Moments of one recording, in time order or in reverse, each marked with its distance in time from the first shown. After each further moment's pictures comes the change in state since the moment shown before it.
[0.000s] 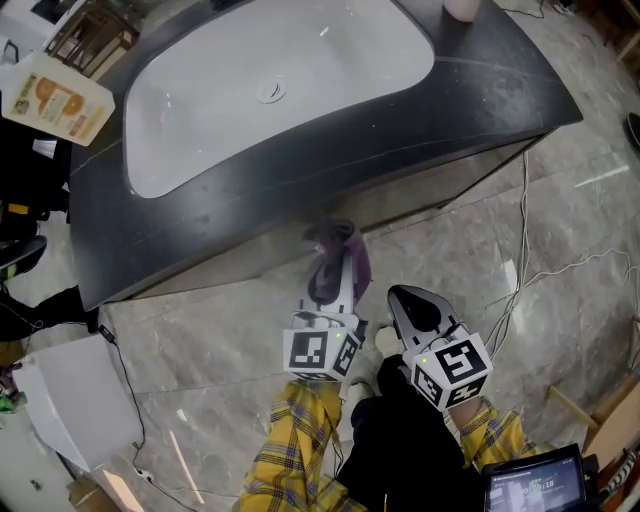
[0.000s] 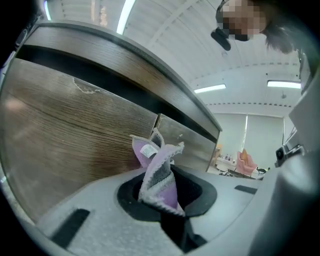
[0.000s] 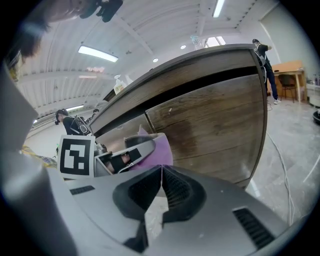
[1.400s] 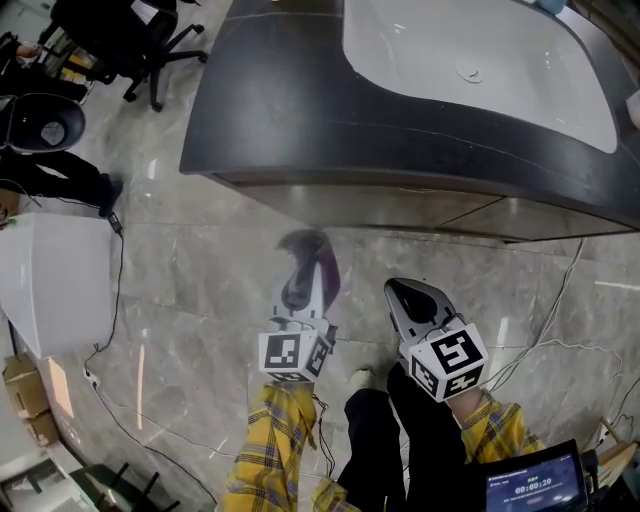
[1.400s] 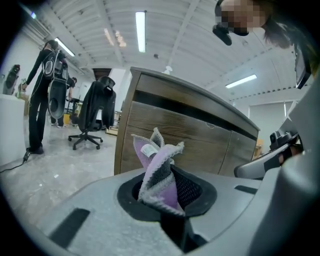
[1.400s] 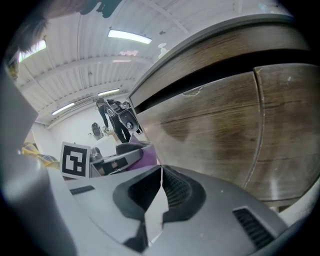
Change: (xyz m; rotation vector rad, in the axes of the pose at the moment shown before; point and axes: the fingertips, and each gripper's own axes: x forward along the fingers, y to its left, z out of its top) left arm -0.219 0.208 -0.003 -0.003 -0.022 0.449; right arm 0.099 0.197 -0.050 -0.222 0.165 0.359
